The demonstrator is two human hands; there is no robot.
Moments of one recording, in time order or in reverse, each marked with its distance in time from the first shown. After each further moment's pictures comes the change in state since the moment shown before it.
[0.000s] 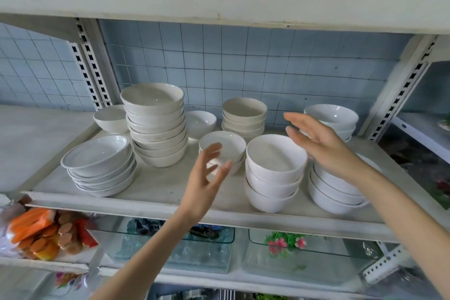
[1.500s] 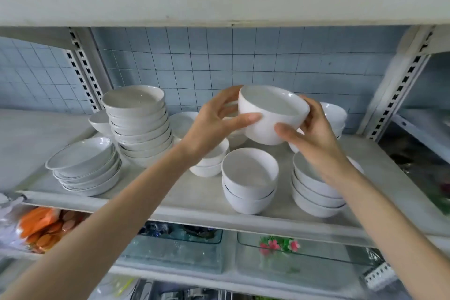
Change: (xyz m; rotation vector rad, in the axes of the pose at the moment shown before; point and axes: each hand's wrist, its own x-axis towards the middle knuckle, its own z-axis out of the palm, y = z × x) left_hand 0.072 0.103 0.046 -0.058 -0.221 0.024; right_hand -0.001 0.004 -0.020 0.327 0.194 -0.146
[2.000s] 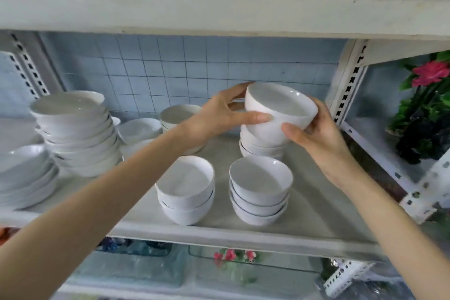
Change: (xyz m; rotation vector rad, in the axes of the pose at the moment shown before) left_hand 0.063 0.023 0.106 0.077 -0.233 -0.033; right_hand -0.002 -0.007 -0.128 -0.046 0.017 -0.008
